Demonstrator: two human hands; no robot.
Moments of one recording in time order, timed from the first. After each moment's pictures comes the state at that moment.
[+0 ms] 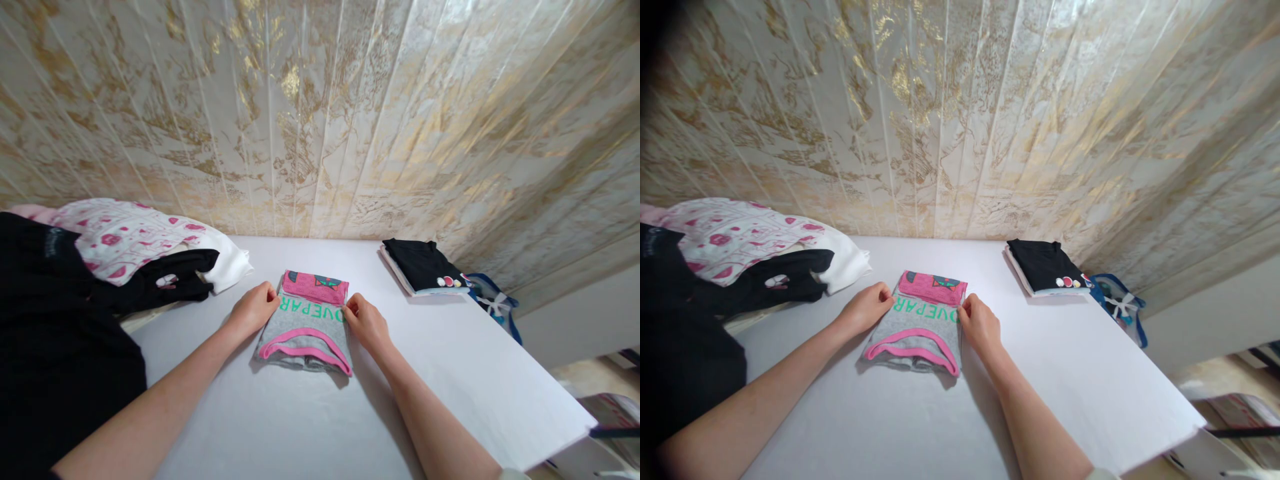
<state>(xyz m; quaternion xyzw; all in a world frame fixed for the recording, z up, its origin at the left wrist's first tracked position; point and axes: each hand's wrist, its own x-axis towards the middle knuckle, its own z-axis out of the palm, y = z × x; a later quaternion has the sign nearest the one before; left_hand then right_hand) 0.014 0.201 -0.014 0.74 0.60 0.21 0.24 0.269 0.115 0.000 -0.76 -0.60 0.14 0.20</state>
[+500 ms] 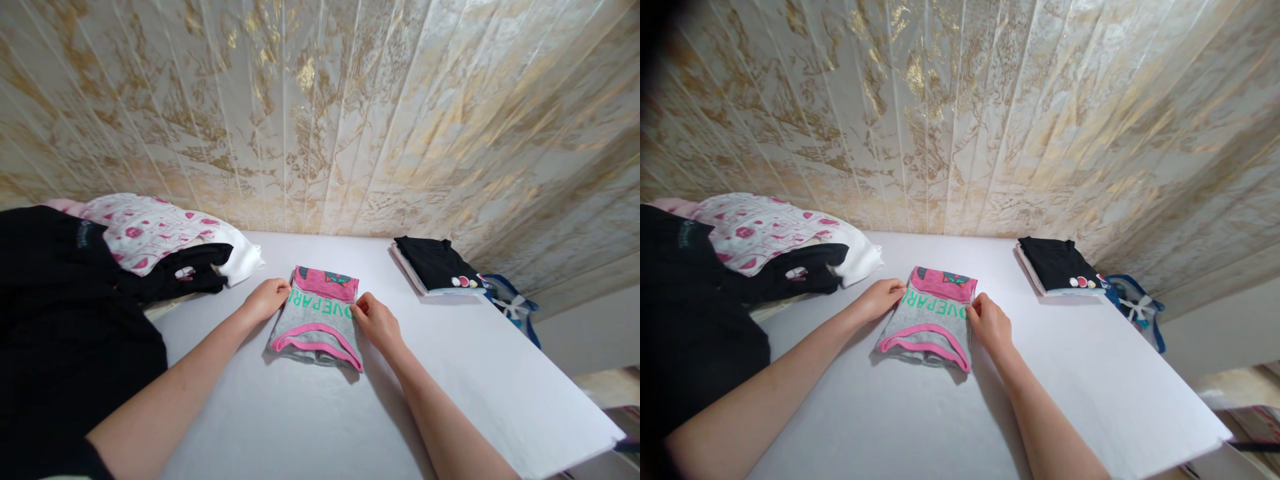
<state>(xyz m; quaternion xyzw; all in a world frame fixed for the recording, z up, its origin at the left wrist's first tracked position) 0.010 0.214 -0.023 0.74 0.53 0.23 0.34 0.268 0.114 -0.002 -0.76 -0.60 0.14 0.18</state>
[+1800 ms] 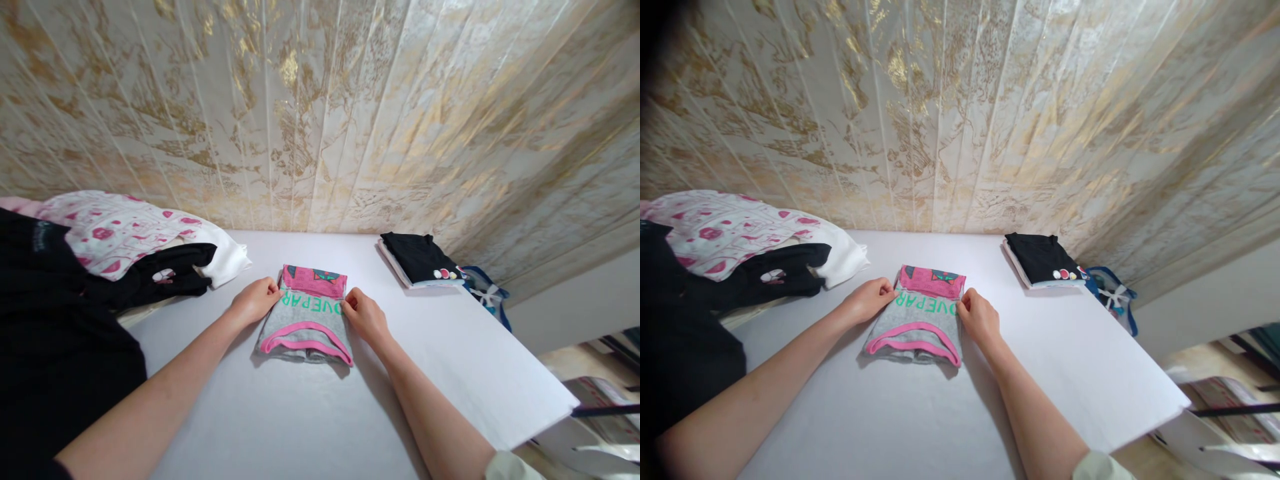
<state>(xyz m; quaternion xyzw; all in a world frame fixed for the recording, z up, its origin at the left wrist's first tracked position) 0.012 0.210 -0.016 0.75 0.58 0.15 0.27 0.267 0.115 -0.002 -0.77 -0.60 0.13 0.20</state>
